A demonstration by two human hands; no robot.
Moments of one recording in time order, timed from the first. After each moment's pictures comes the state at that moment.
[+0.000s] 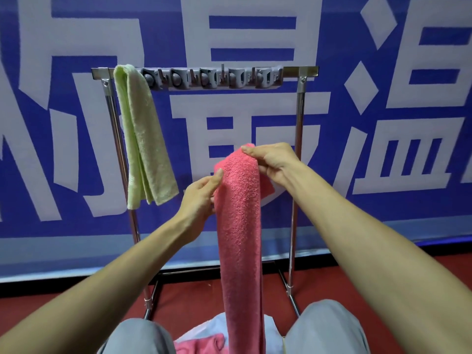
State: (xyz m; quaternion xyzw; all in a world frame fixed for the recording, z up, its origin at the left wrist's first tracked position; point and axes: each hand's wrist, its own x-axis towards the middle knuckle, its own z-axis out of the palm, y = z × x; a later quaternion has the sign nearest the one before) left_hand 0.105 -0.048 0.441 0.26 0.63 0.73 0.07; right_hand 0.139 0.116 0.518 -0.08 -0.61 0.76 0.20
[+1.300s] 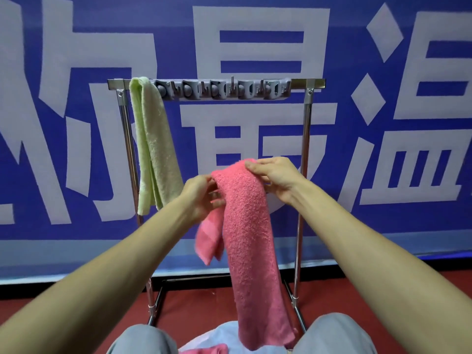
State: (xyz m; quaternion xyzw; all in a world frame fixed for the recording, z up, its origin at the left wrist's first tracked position) left_hand 0.087 -0.051 0.480 0.11 0.58 0.79 0.15; right_hand 0.154 0.105 0.511 -0.01 -0.70 0.69 0.16
